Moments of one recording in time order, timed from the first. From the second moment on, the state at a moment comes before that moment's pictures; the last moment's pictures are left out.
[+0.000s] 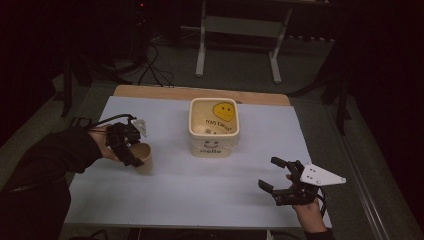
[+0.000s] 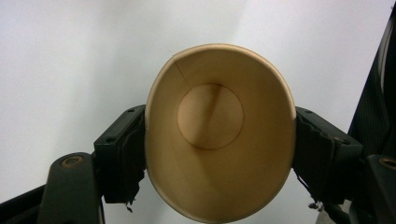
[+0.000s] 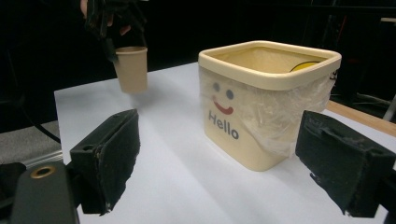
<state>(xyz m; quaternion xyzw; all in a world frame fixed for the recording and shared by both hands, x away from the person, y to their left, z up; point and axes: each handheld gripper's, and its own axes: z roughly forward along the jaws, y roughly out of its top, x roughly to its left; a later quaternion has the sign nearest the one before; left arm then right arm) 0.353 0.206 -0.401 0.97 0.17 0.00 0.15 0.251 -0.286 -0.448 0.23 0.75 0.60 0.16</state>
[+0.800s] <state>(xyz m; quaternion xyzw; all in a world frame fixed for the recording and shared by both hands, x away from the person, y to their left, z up) 0.366 0.176 -0.346 0.98 0.13 0.01 0.16 0.251 -0.286 -0.449 0.23 0.75 0.60 0.16</state>
